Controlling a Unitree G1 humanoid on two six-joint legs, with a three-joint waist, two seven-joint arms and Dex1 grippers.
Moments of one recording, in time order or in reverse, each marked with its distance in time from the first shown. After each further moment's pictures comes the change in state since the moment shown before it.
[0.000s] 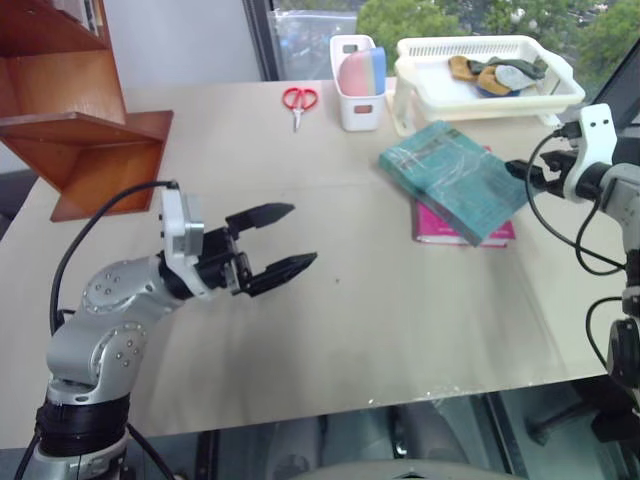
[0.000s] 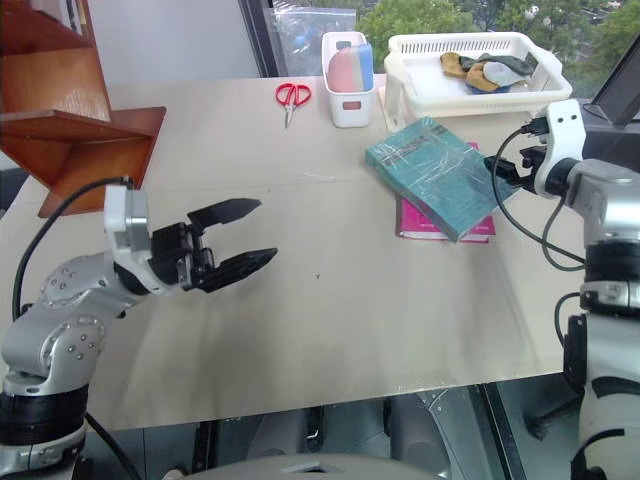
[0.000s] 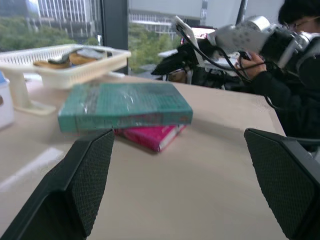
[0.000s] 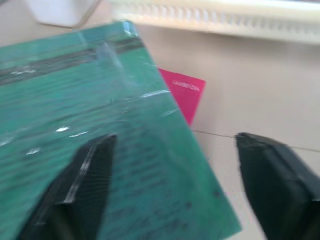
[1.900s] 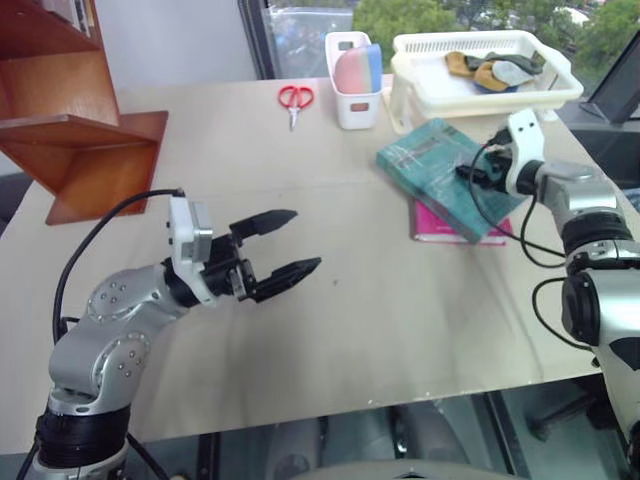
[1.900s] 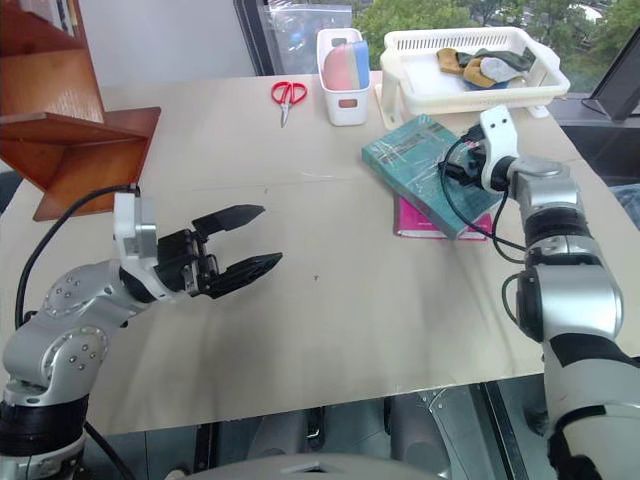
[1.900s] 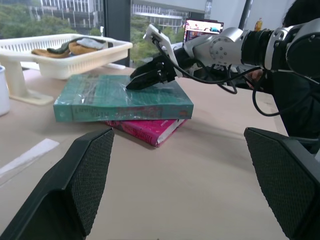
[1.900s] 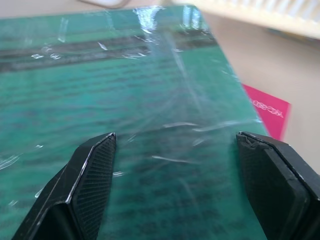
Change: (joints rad) left arm 0.020 -0.003 -0.026 -0.084 -0.015 0.044 0.108; right arm -0.159 0.164 0.114 0.406 -0.181 -0.366 0.174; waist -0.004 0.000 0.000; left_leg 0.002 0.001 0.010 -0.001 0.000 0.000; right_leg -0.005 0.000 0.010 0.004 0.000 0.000
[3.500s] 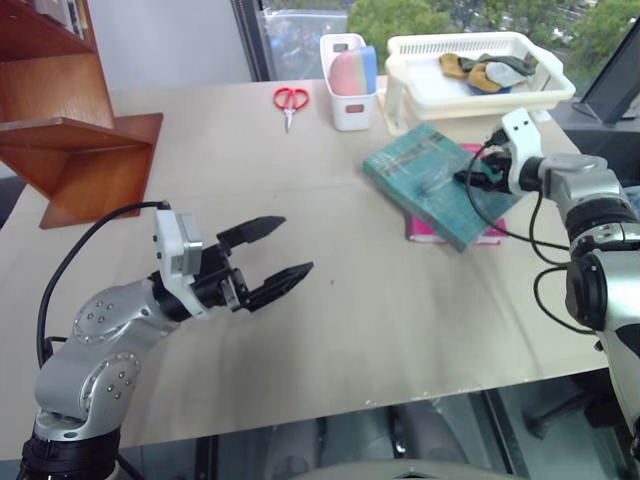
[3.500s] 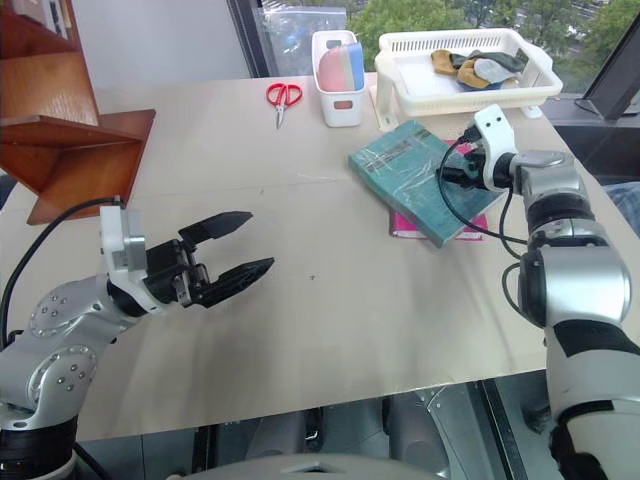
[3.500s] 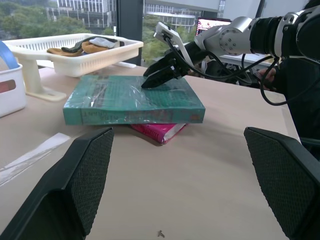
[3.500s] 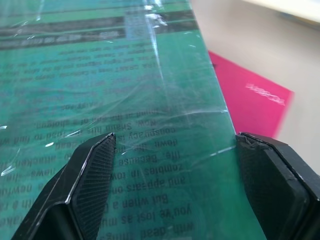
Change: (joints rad) left arm 0.085 -0.006 0.050 -0.064 -0.003 -0.013 0.039; right arm -0.090 -0.016 0.000 0.141 -0.105 -0.025 0.082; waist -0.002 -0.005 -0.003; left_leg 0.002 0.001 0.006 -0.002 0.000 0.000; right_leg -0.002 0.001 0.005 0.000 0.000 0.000
